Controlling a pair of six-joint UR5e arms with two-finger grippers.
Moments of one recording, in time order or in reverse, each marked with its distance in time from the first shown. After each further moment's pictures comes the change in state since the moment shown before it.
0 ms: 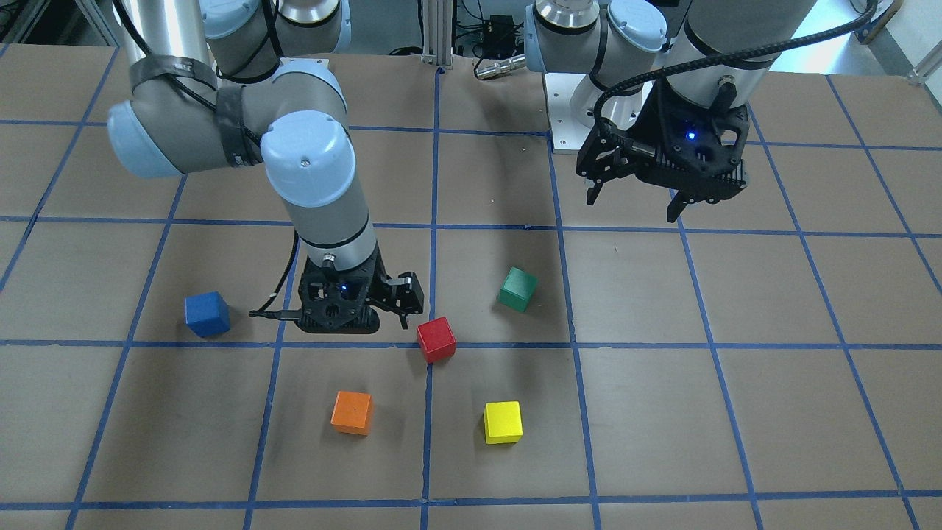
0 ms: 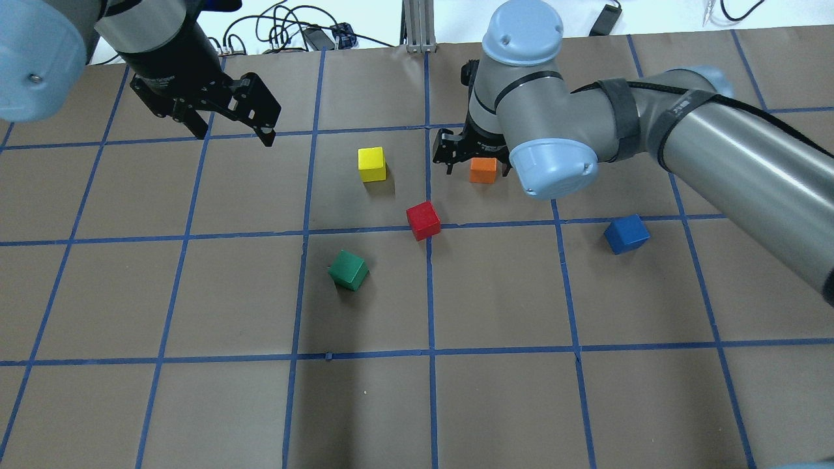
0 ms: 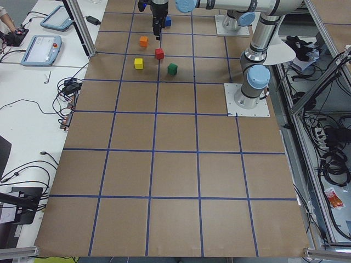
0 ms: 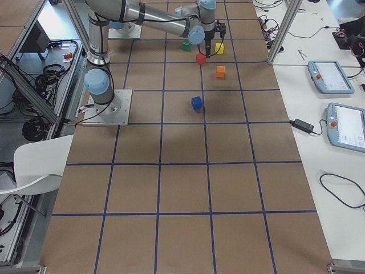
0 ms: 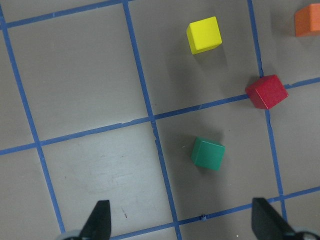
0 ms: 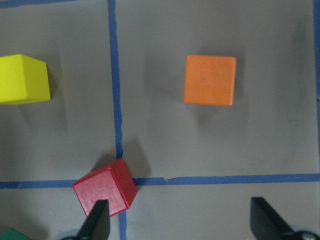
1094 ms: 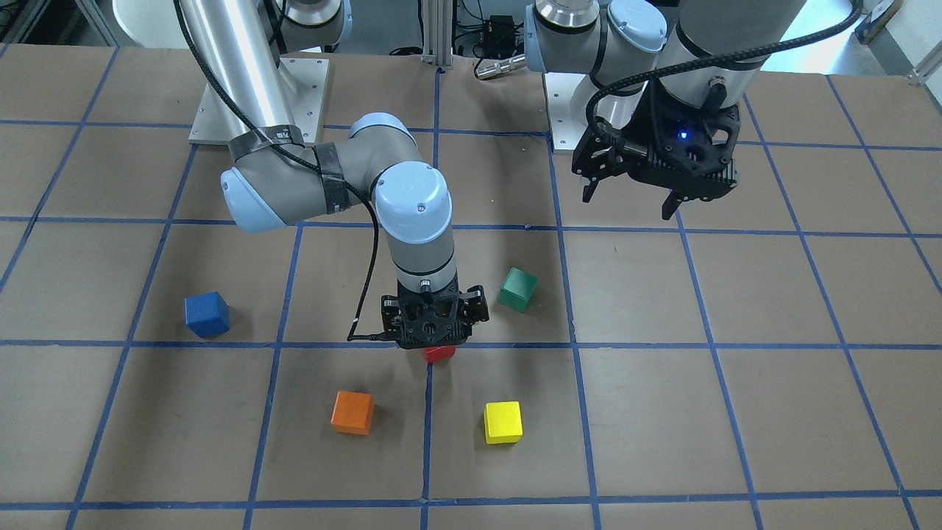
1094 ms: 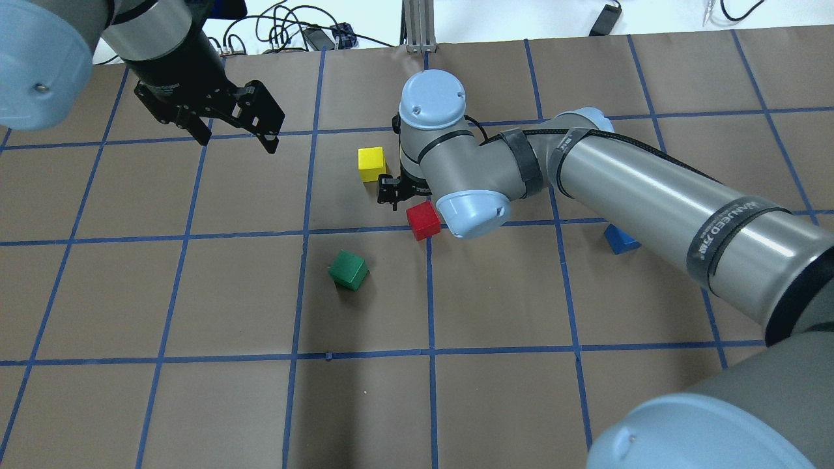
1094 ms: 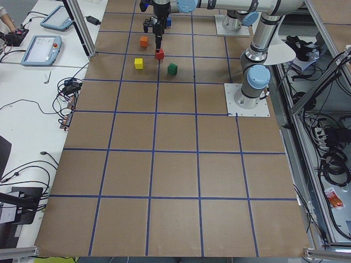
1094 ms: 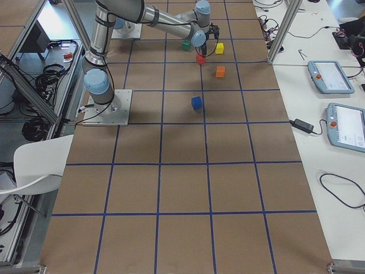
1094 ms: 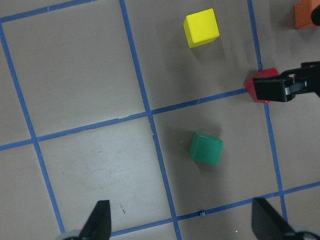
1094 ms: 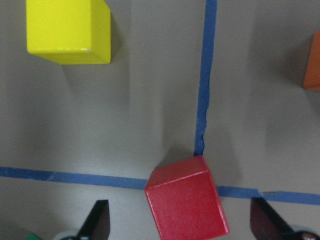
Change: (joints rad) left arm -0.006 0.009 -0.017 0.000 0.004 -0.004; right arm 0.131 0.144 -0.014 -0.124 -0.006 0.018
